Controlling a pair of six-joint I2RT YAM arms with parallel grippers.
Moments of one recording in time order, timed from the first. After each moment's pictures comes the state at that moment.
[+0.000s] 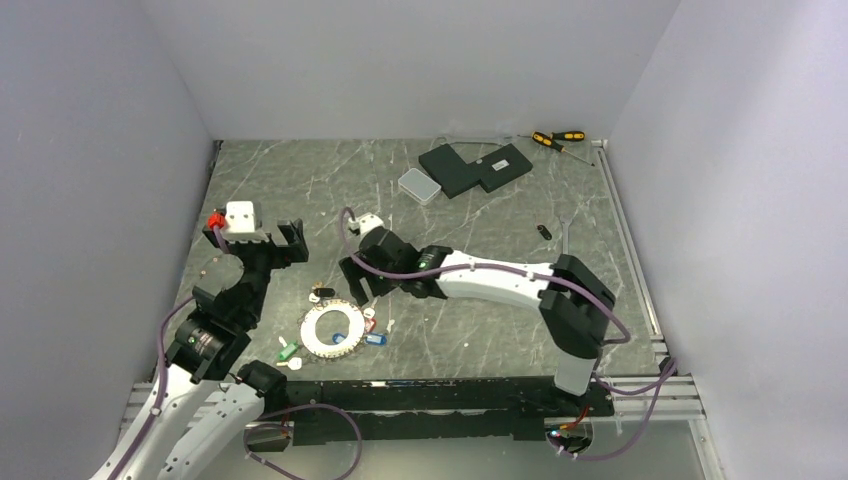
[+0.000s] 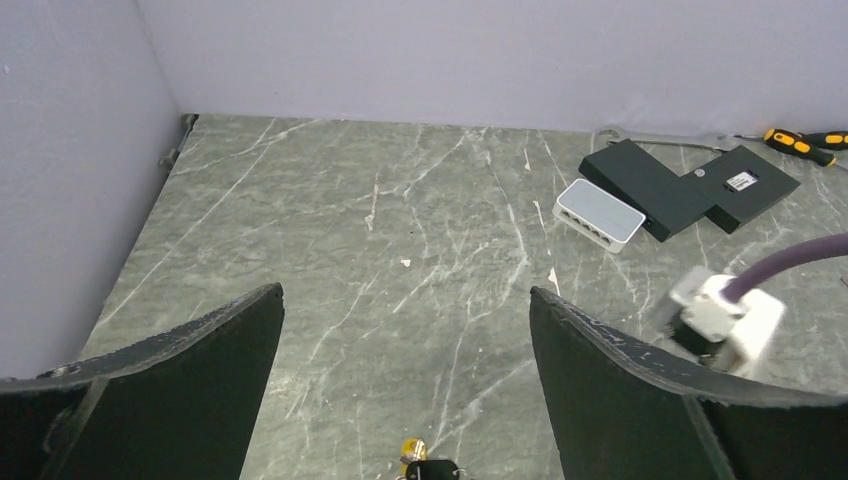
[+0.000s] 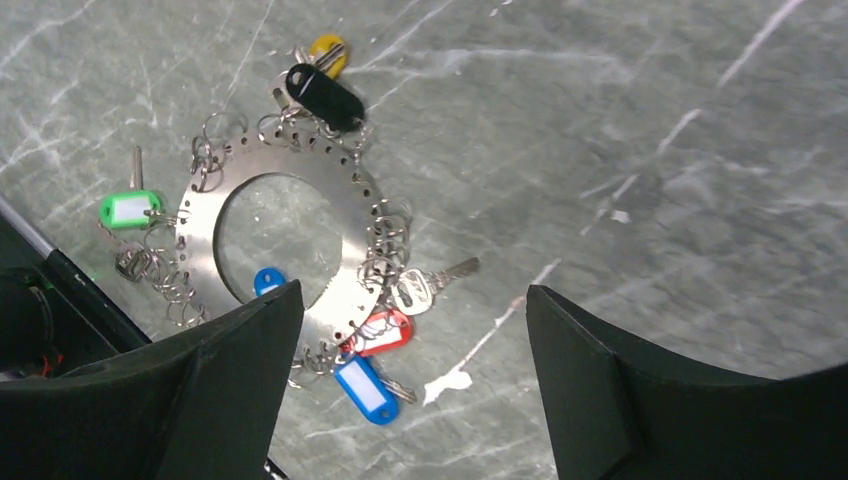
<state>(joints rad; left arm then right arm) -0.47 0.51 0.74 -0.25 -0.47 -0.11 1.06 1.76 1.28 -0.26 0.12 0.41</state>
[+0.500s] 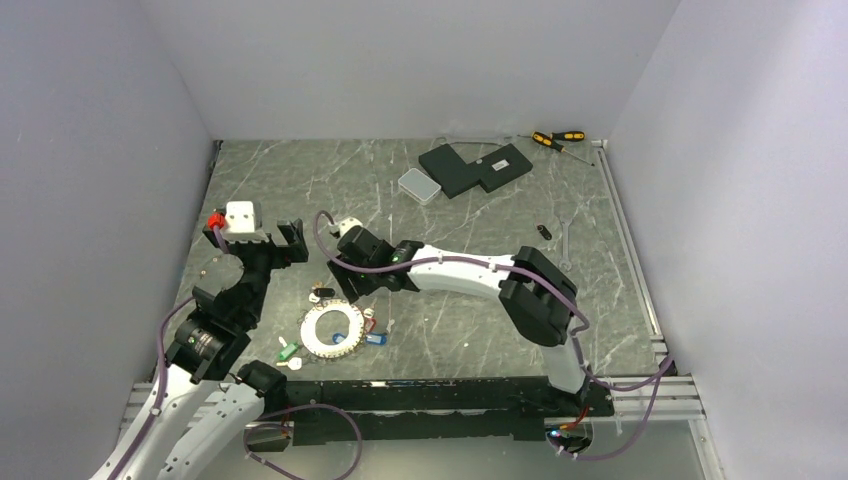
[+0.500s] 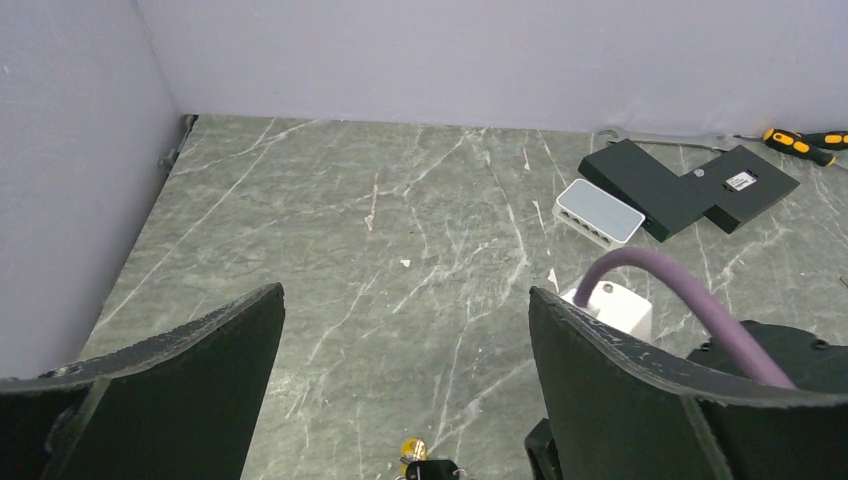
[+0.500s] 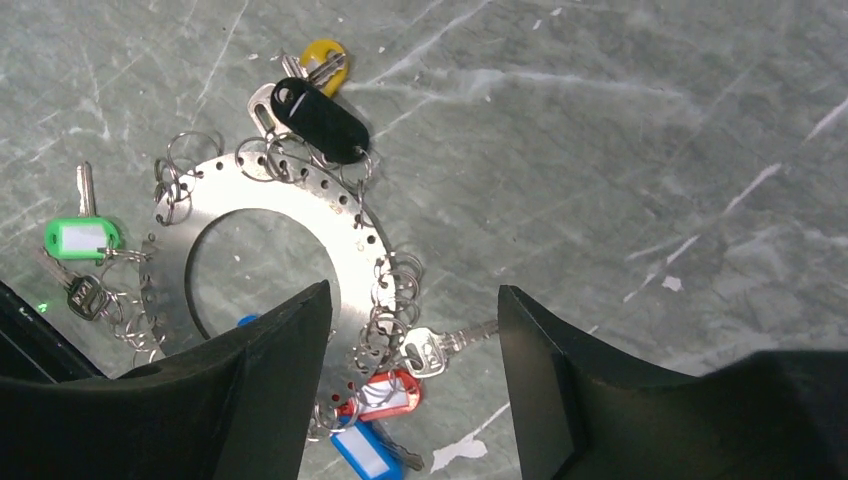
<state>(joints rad) -0.47 0.51 0.74 -0.25 -0.47 -0.11 1.08 1.99 1.48 -0.33 0.10 0.38</state>
